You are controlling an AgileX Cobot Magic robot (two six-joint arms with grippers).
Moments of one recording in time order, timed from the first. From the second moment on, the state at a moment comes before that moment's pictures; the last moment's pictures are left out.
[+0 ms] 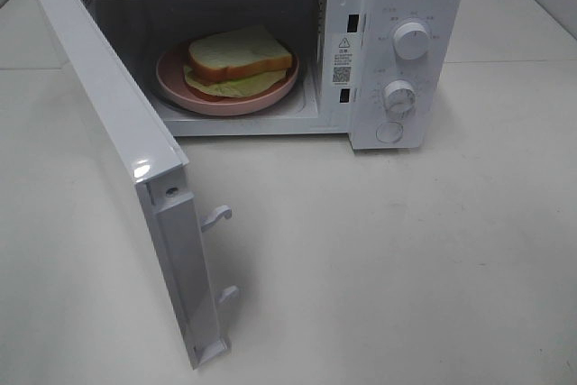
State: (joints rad) left arm 0.01 0.00 -0.50 -0.09 1.04 0.06; right arm 0.66 0.66 -0.62 -0.15 0.99 0.05
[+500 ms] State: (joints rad) left arm 0.01 0.00 -0.50 -0.09 1.04 0.06; right arm 0.65 0.49 -0.62 -0.13 1.15 0.05
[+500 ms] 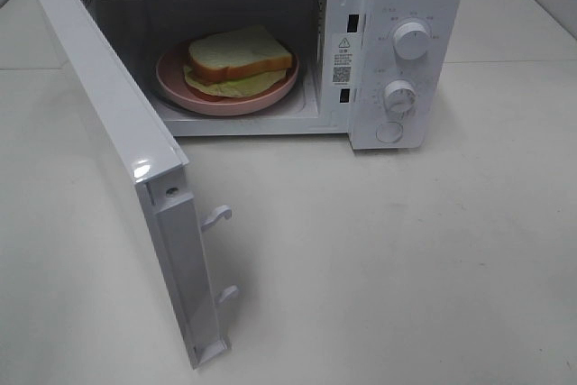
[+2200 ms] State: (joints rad) left arm 0.01 0.00 -0.50 -0.09 1.04 0.06; right arm 0.09 0.00 -0.51 -0.11 1.04 0.05
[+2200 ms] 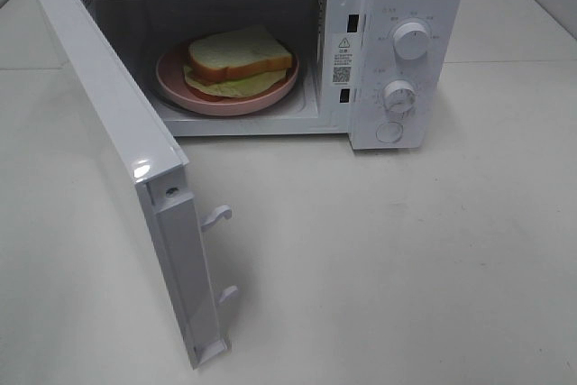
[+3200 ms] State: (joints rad) left arm 0.01 0.00 -0.50 -0.09 1.04 0.06; right arm 0.09 0.00 -0.51 -0.11 1.04 0.05
